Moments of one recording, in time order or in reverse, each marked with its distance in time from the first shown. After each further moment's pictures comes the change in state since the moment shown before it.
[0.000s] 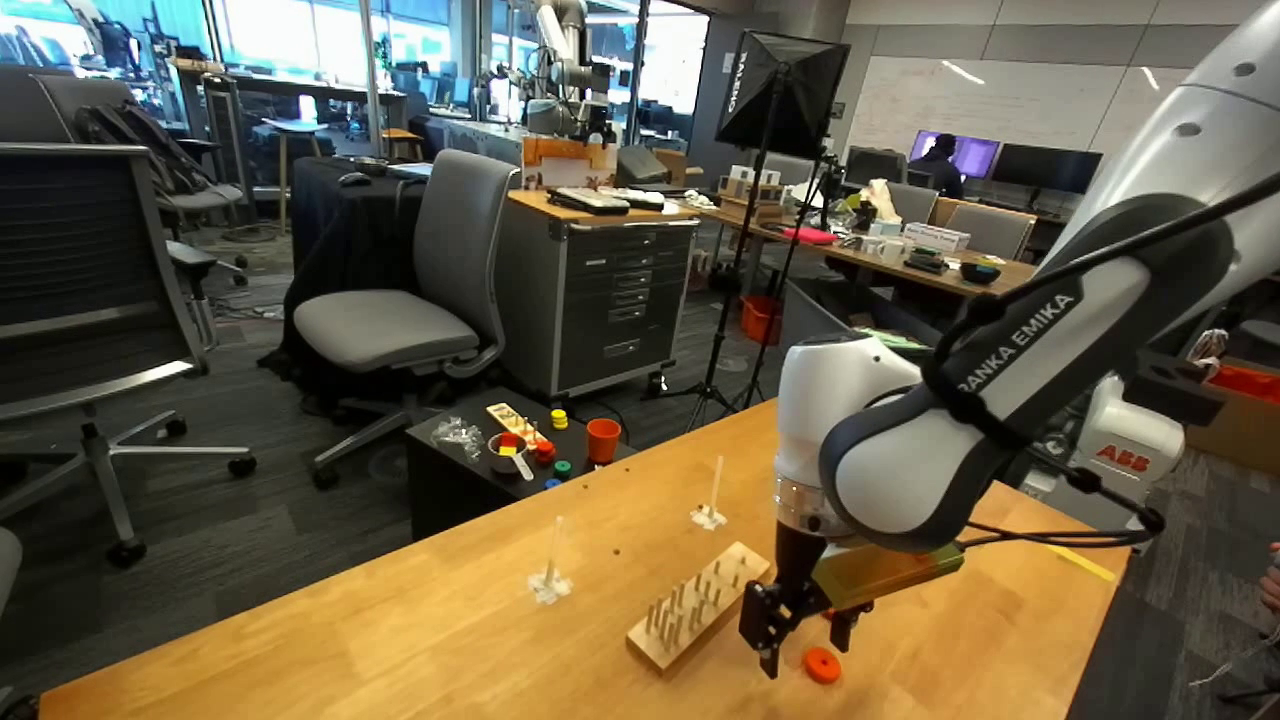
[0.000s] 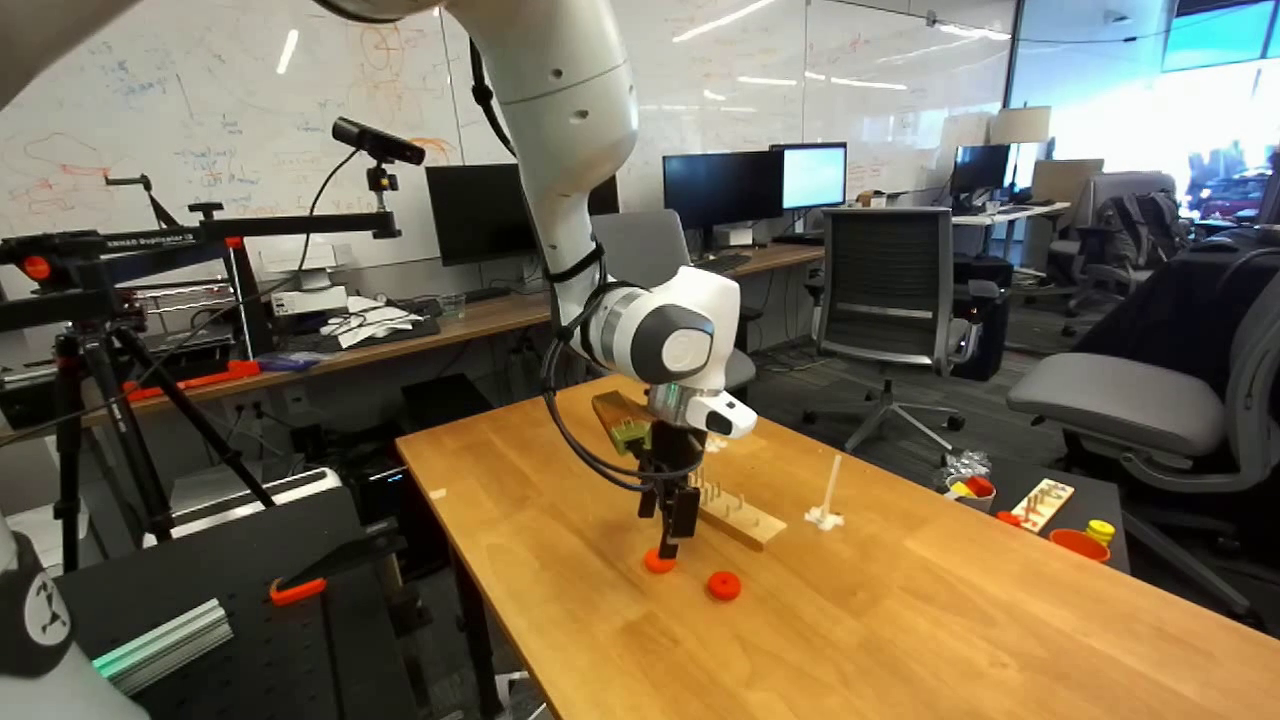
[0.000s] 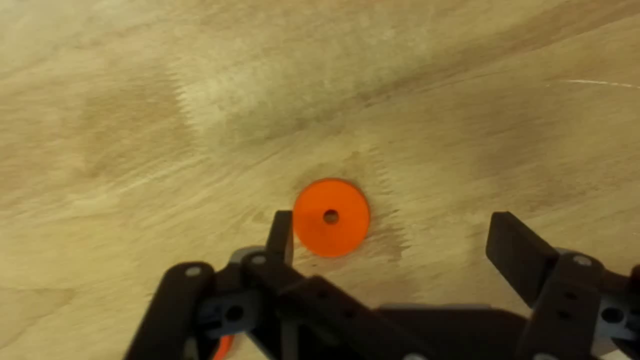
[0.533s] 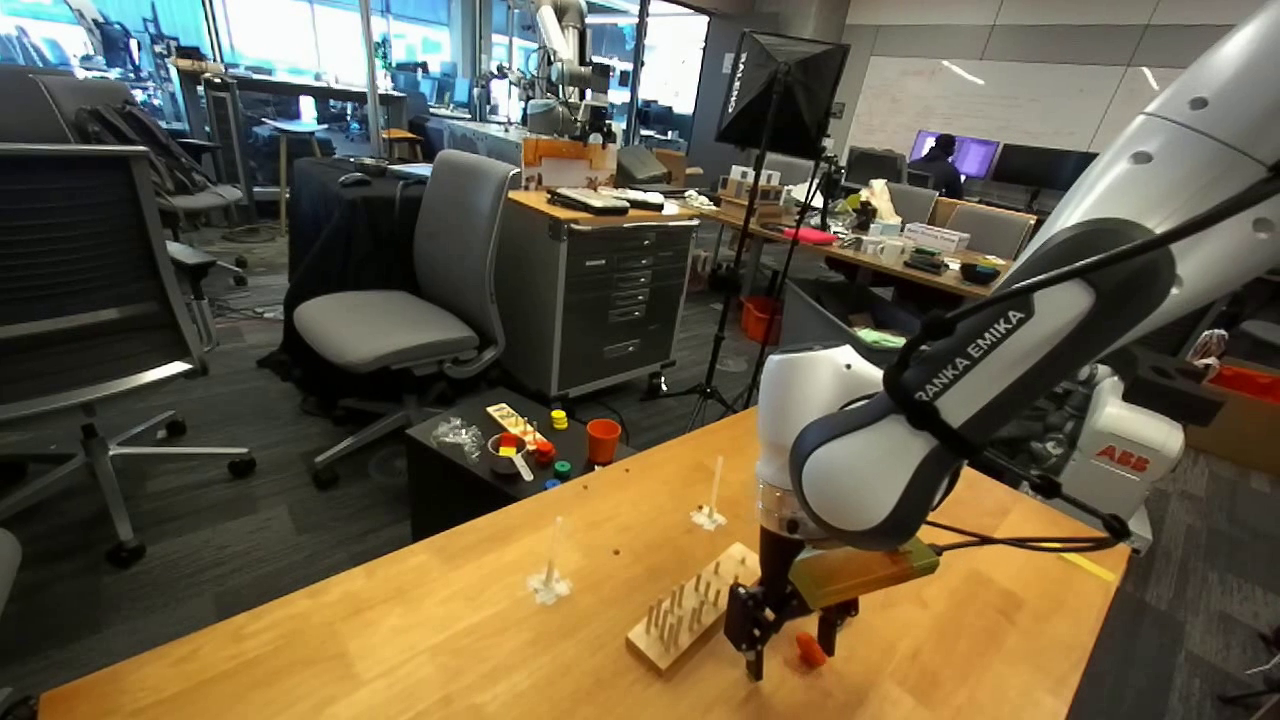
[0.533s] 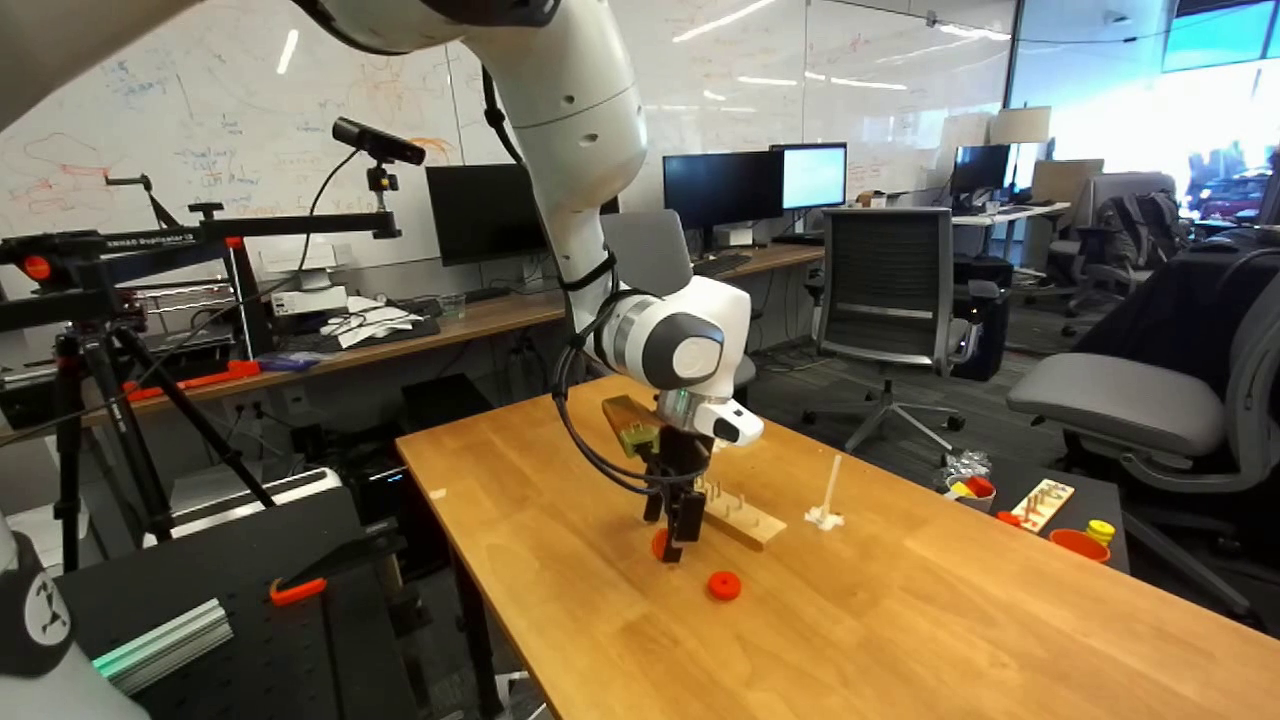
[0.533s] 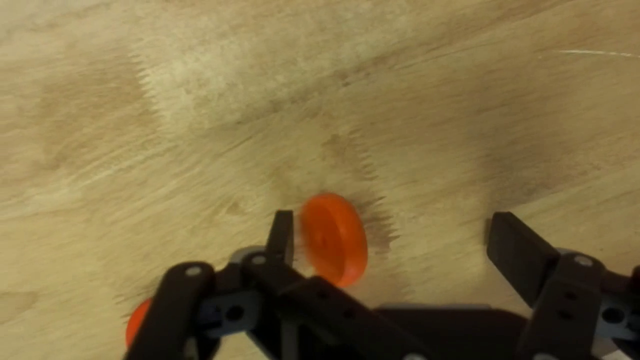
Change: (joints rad) arm 0.012 0.060 -0.014 0.091 0.035 -0.057 0.000
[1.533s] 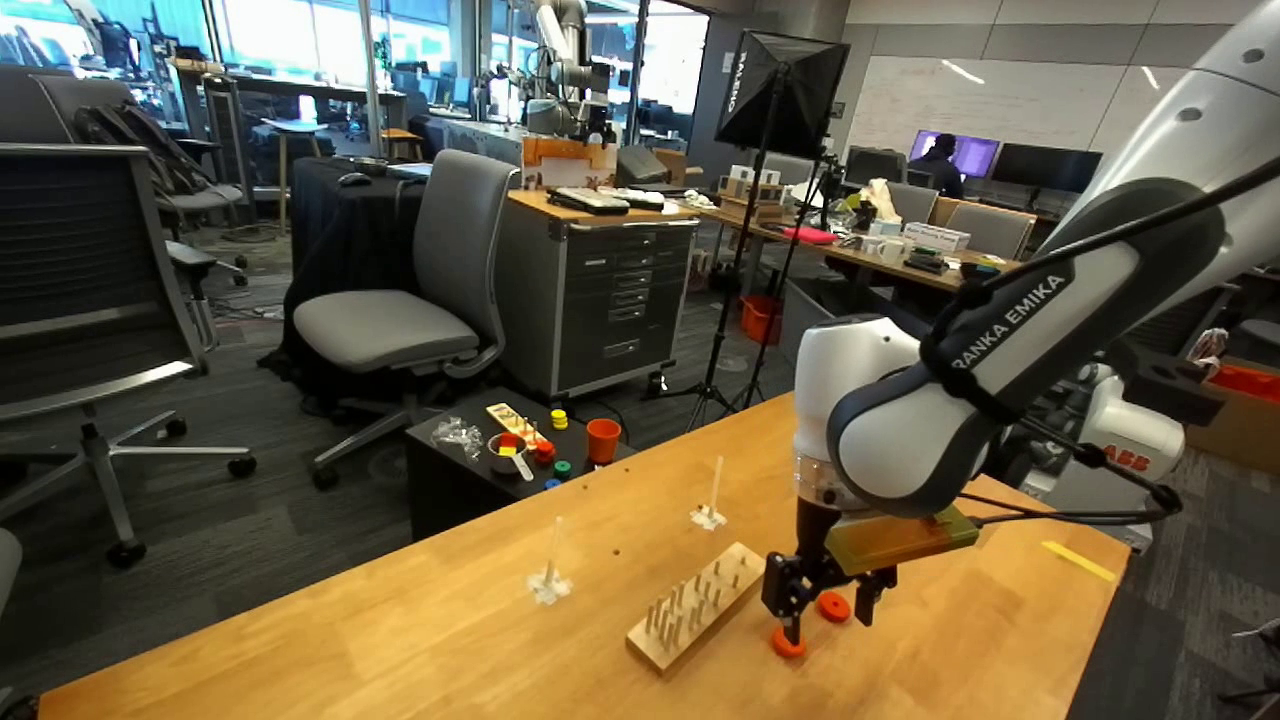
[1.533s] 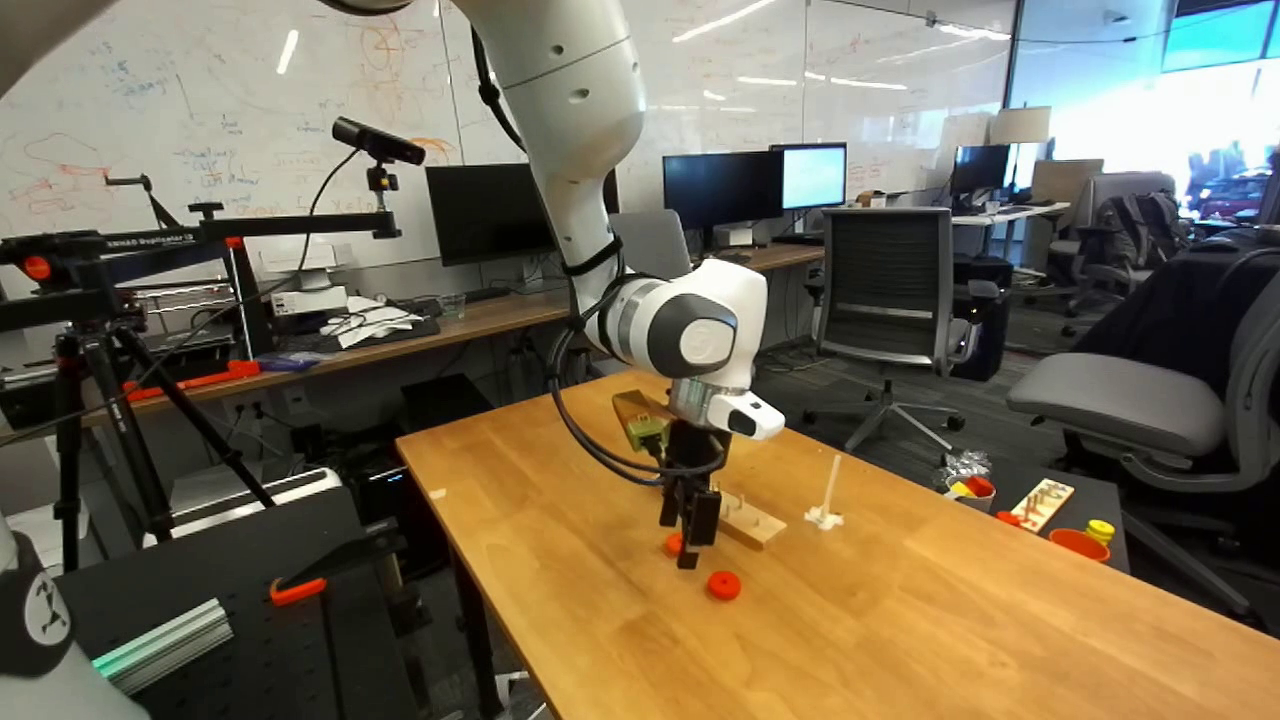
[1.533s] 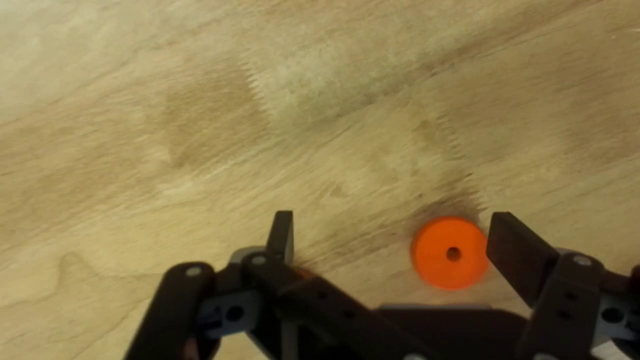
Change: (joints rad) arm 0.012 -0.094 -0.074 -0.107 0.019 0.012 0.012
